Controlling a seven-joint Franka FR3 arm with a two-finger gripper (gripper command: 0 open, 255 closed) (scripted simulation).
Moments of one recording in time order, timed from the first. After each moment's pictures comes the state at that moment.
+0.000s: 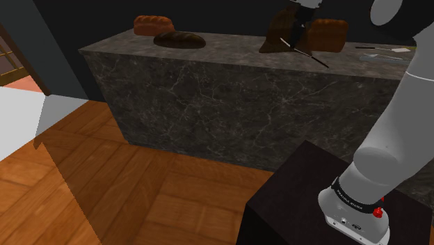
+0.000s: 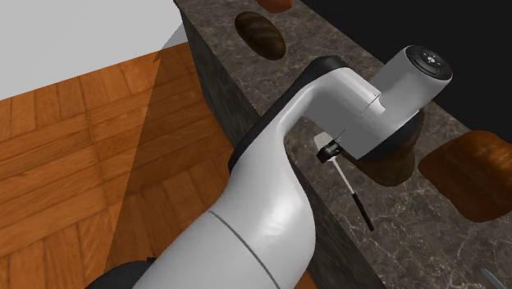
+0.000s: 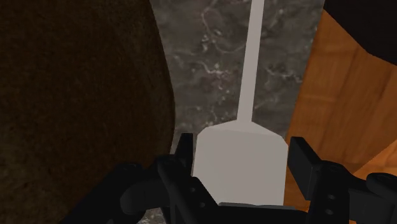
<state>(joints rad) -0.26 0.17 -0.45 -1.53 0.24 1.73 -1.40</state>
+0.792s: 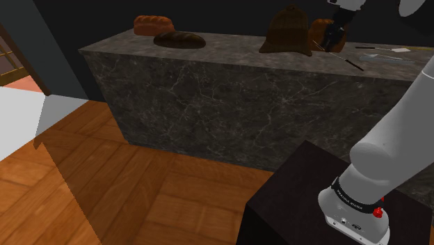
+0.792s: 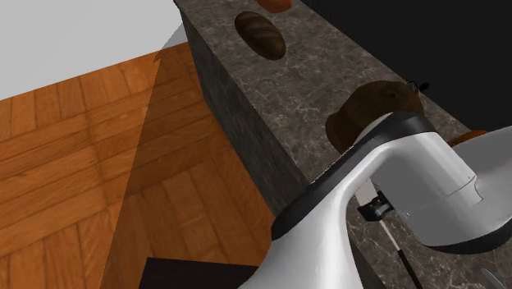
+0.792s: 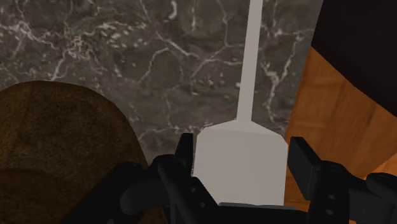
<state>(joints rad) -0.38 0.06 -0.56 -1.67 0.20 1.72 -1.64</state>
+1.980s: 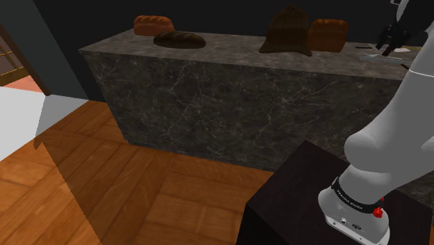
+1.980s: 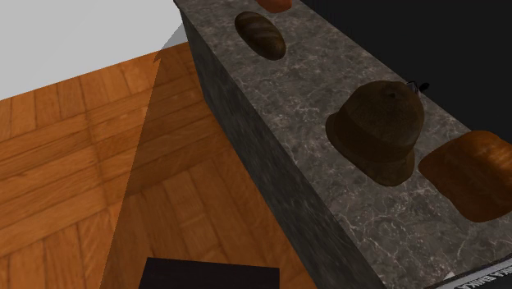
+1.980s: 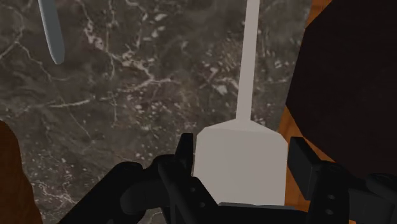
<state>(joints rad) -0.66 0.19 -0.75 -1.52 0.28 1.59 -2.08</state>
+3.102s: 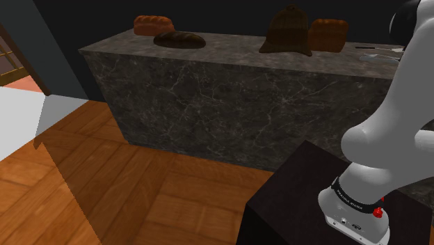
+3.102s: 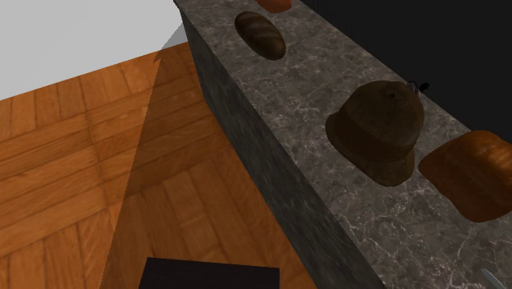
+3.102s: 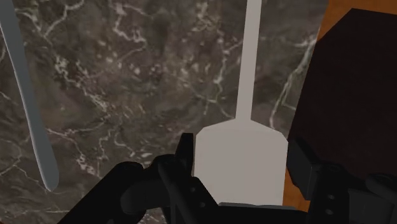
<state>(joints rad) -0.89 0.40 -0.79 -1.39 0.41 1.57 -2.35</state>
